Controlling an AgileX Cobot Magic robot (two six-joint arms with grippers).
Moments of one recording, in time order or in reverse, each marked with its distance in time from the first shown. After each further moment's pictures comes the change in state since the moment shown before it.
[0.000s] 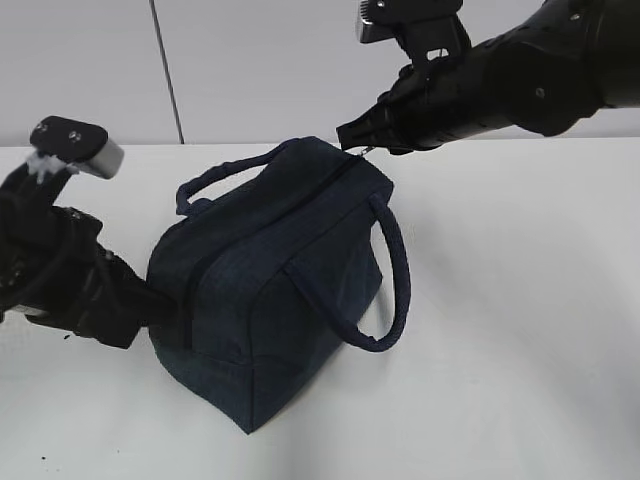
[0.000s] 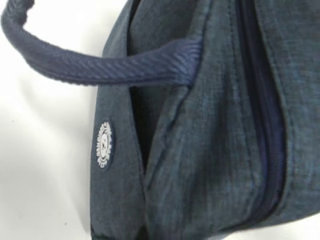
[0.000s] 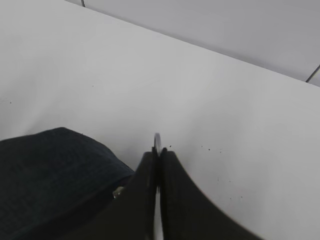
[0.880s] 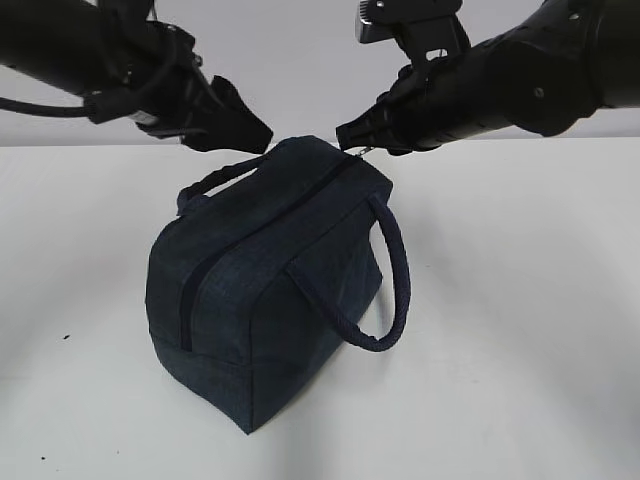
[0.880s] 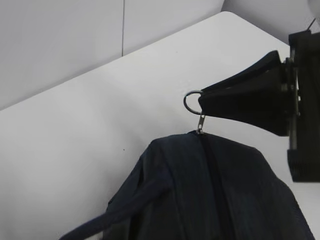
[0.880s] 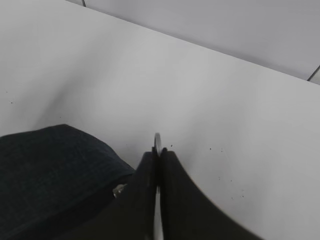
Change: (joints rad) left arm -0.031 0.292 -0.576 0.004 0.116 -0.009; right arm 0.002 0.000 0.000 0.007 0.002 0.000
